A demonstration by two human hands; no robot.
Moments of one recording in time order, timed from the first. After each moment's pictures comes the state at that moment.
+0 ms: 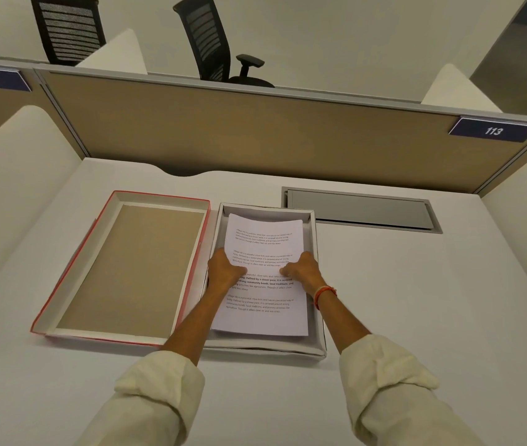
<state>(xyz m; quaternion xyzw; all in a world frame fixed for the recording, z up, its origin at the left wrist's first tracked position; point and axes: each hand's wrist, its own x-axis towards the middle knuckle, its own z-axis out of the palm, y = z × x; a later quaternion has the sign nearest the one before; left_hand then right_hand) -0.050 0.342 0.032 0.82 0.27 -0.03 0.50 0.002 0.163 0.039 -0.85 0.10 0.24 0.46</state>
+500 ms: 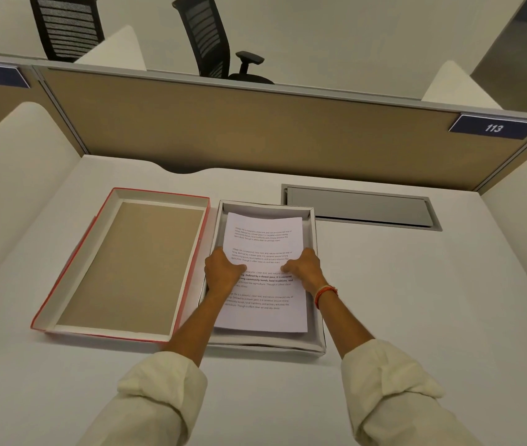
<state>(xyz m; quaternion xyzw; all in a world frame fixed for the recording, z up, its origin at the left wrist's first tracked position) -0.053 0.339 0.025 0.83 0.31 -0.01 0.46 -0.007 0.163 0.051 -0.84 0.11 0.21 0.49</state>
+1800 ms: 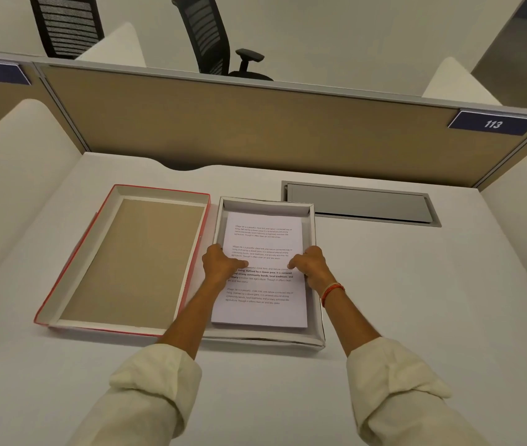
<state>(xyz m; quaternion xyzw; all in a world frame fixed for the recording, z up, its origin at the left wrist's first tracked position) -0.052 0.350 0.031 0.78 0.34 -0.05 0.52 0.003 0.153 0.032 -0.82 0.17 0.23 0.50</state>
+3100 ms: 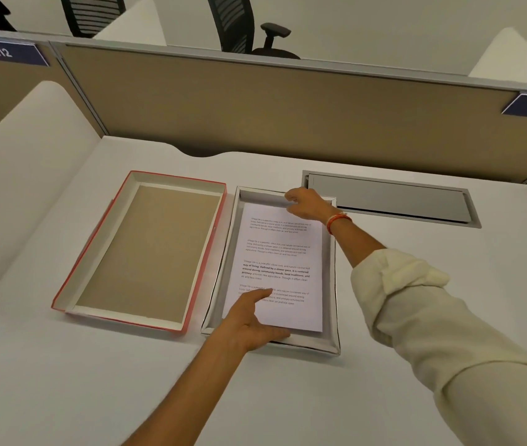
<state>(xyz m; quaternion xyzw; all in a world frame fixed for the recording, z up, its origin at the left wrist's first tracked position) -0.139 0.293 0.083 0.25 0.46 -0.22 0.83 0.129 0.205 0.060 -0.92 -0.22 0.23 0.20</state>
